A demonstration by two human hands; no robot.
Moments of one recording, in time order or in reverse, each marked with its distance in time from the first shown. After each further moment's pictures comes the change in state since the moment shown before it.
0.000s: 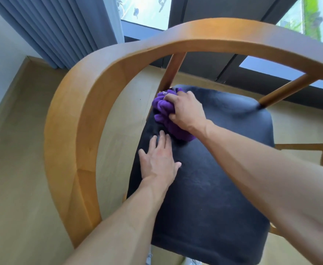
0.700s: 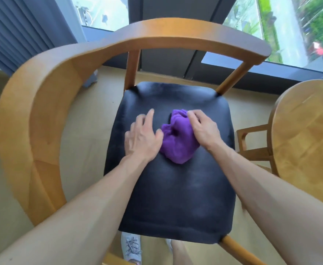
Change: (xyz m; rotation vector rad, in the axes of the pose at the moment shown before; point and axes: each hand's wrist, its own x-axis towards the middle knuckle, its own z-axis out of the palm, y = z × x) left_hand 0.011 0.030 -0.042 -0.476 0.122 0.093; right_hand -0.140 0.082 -0.023 0.629 0.120 0.653
